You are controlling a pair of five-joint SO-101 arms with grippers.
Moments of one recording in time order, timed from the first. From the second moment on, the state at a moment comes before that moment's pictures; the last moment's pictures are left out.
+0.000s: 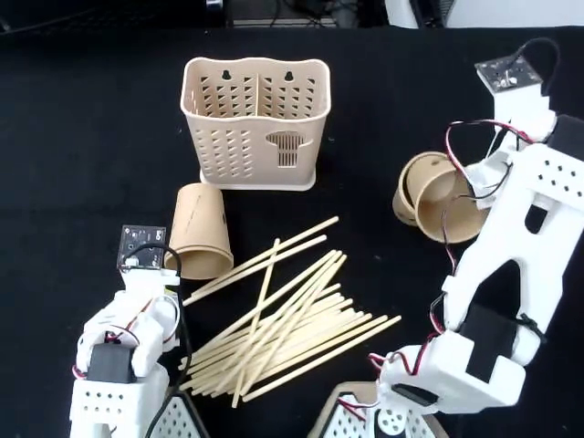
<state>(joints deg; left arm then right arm) -0.9 -104.0 96.5 71.2 0.0 27.5 0.3 -13.6 95.3 38.5</state>
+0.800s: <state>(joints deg) -0.9 -104.0 96.5 71.2 0.0 21.4 0.8 -26.6 96.0 35.1</state>
